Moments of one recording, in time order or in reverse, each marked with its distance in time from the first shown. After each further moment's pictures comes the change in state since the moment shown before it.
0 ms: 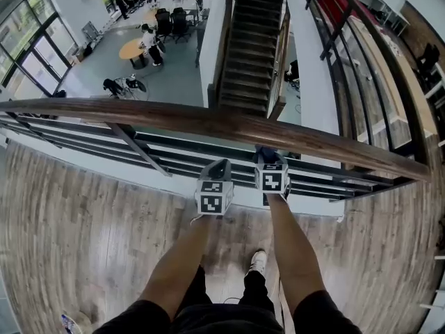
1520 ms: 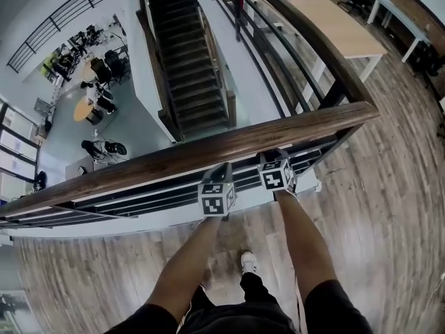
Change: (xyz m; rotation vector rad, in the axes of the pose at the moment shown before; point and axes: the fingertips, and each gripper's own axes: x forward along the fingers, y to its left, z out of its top) left arm 0.156 -0.391 0.001 0.175 0.106 -0.282; right arm -0.107 -0.408 -0.121 0.065 0.007 -0.238
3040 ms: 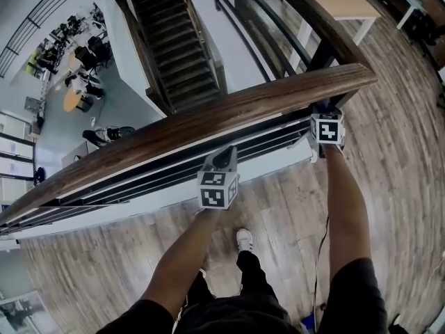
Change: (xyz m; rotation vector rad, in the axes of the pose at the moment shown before) left arm 0.032 -0.102 -0.033 0.069 0.025 -0.131; right arm -0.038 -0.276 -0.090 0.161 0.095 -0.307
